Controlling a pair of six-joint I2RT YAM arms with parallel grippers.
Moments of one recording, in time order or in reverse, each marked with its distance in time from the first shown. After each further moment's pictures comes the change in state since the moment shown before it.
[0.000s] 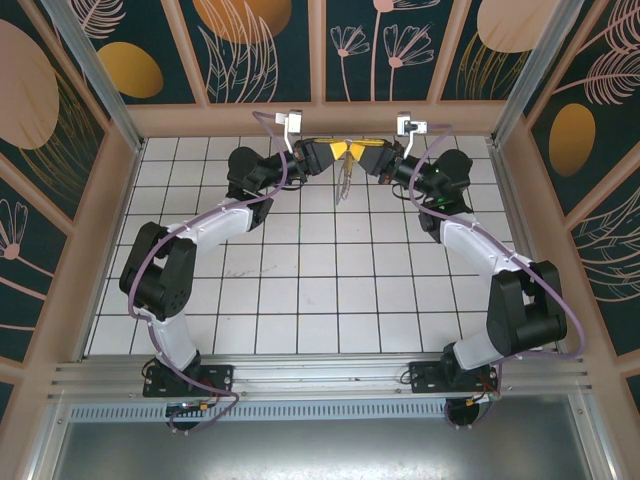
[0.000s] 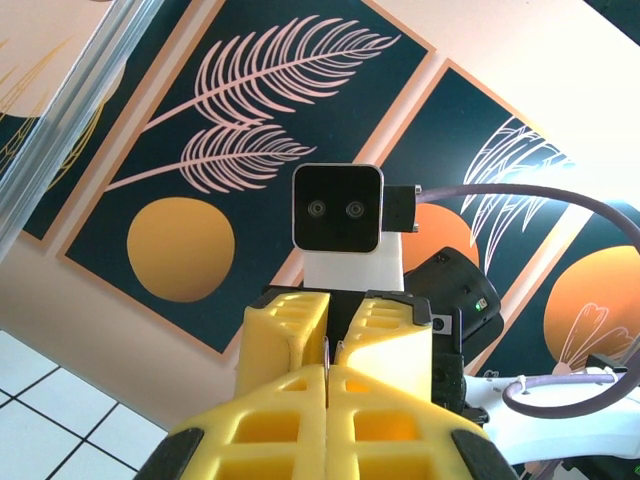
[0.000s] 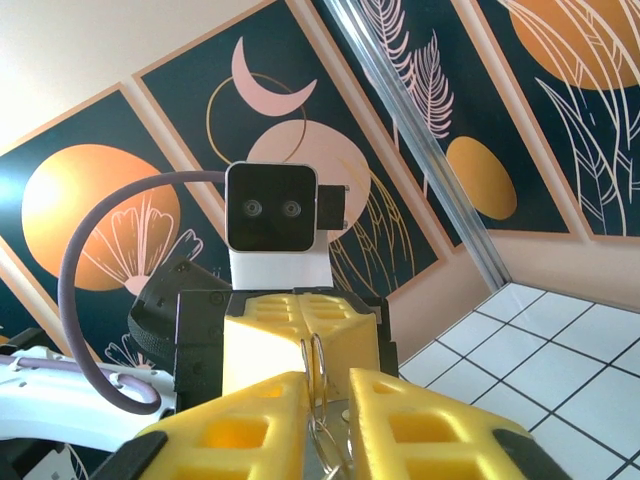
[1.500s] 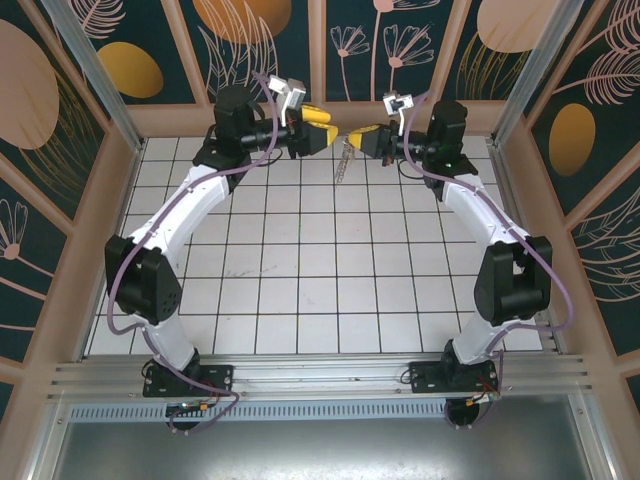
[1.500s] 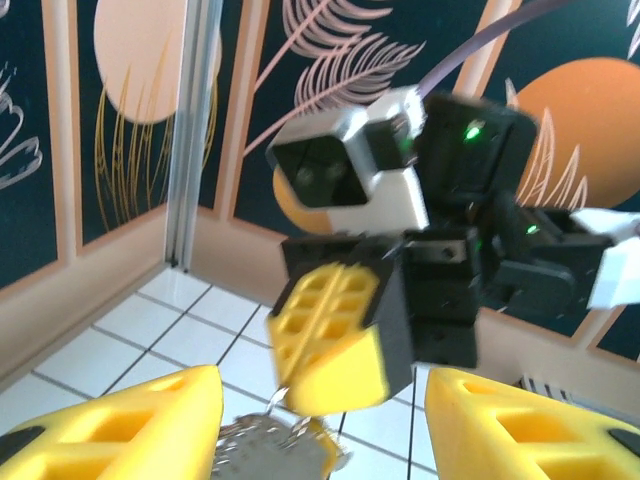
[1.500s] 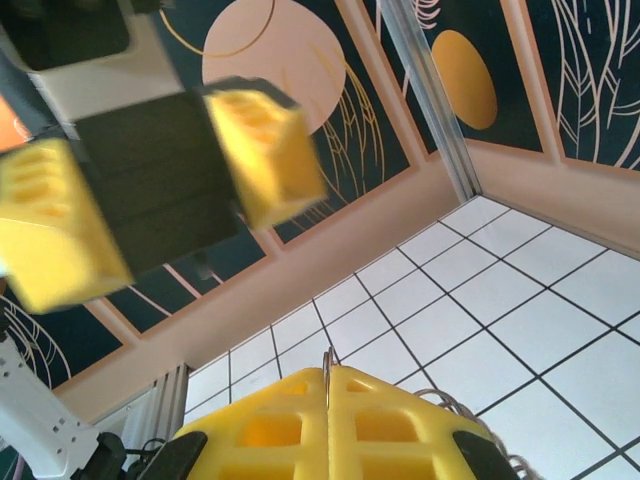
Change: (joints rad) left arm 0.101 -0.043 0.411 -1.015 0.073 0.797; right arm -0.077 0.193 0.398 -0.629 -0.258 -0.428
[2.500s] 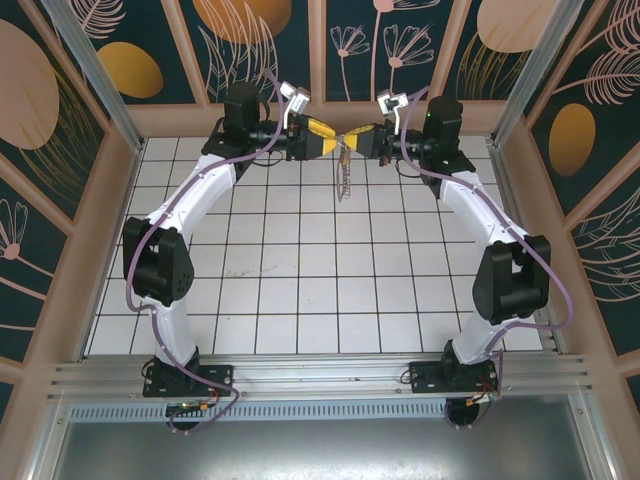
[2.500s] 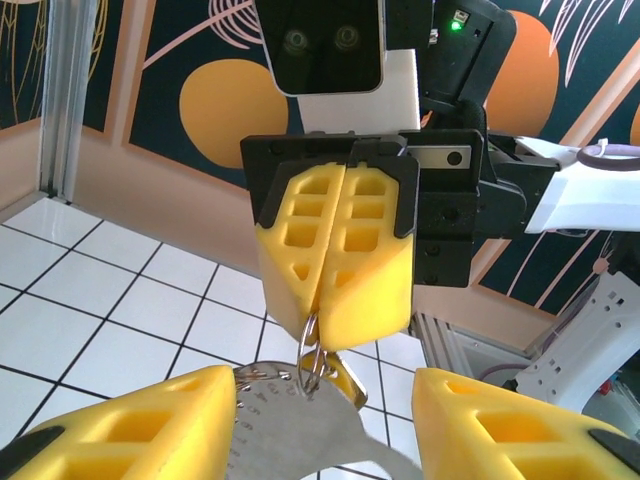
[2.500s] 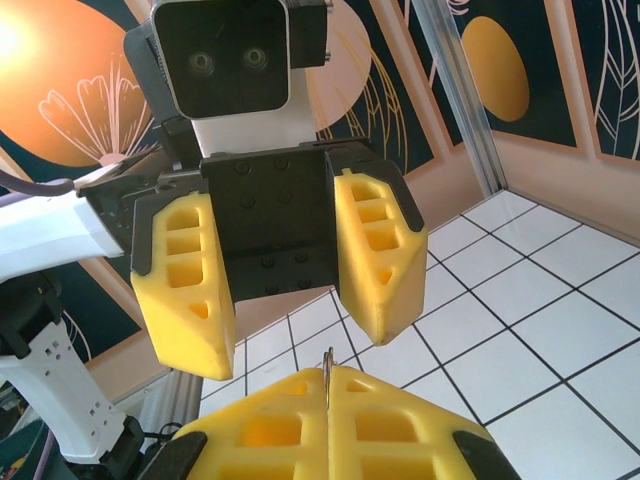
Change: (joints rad) left arm 0.032 0.138 0.106 -0.070 0.286 -0.041; right arm 0.024 0.012 0.040 -0.045 -0.027 -0.021
